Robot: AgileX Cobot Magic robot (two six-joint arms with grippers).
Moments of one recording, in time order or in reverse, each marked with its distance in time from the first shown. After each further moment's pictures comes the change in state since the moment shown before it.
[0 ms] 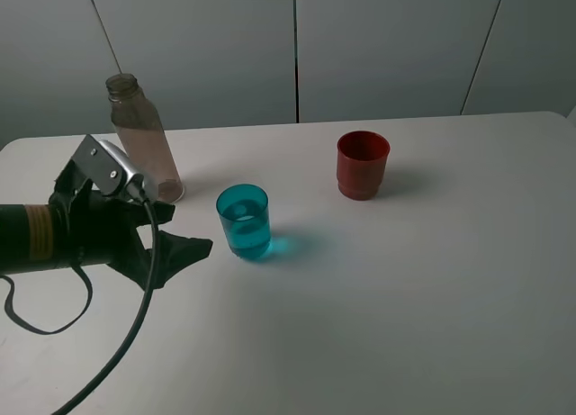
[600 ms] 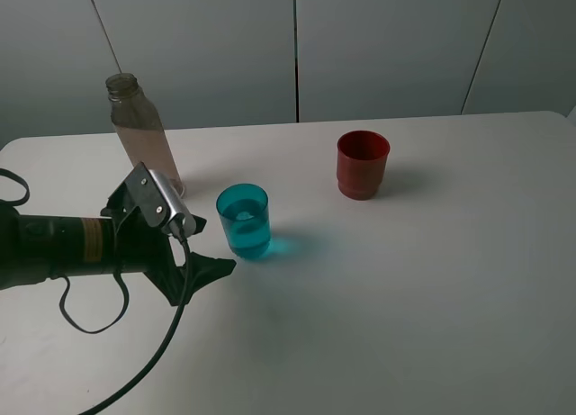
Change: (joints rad) left arm 0.000 0.309 -0.088 -0.061 -0.178 0.215; right arm 0.000 0.000 0.000 0.000 0.000 0.000
